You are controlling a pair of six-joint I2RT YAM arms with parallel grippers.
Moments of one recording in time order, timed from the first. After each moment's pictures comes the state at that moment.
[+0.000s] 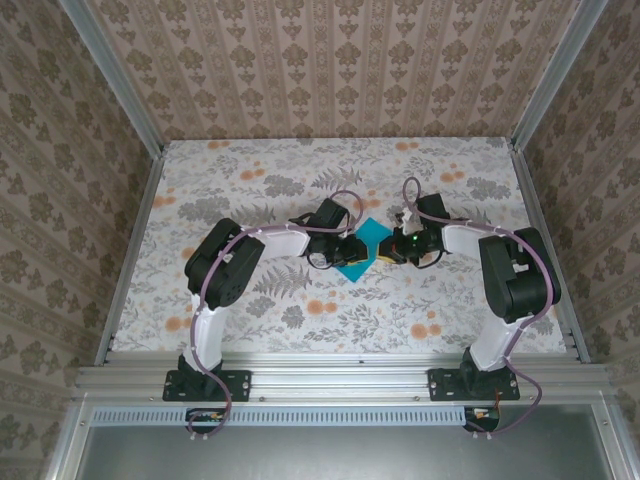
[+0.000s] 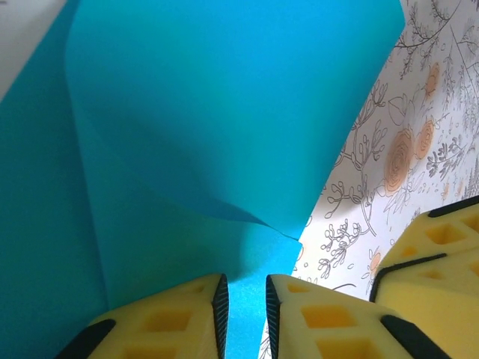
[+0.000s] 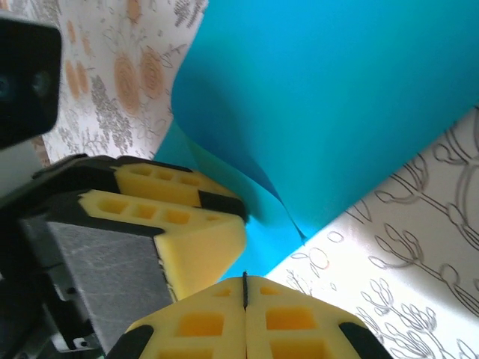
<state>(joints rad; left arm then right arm) -0.76 2.07 1.27 -0.15 0.50 -0.82 0.18 1.77 0.92 -0.27 -0.75 0.52</state>
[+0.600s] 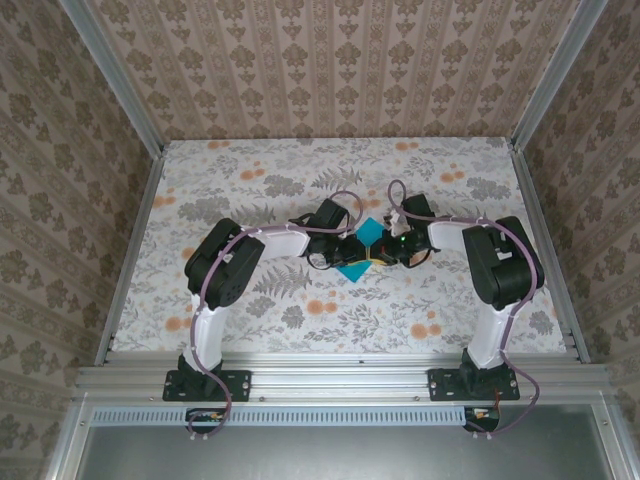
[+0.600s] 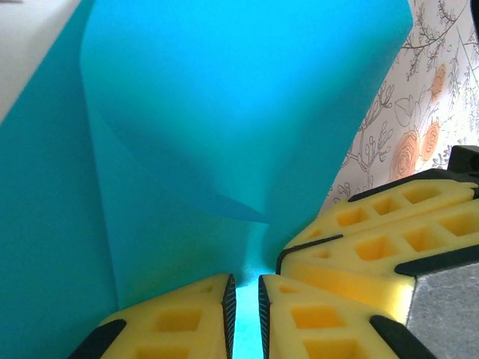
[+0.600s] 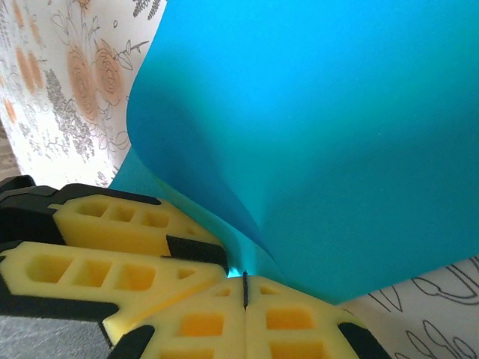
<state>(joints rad) -0.76 2.07 1.27 -0.15 0.49 -0.82 0.24 1.88 0.99 -0.28 -0.69 0.50</state>
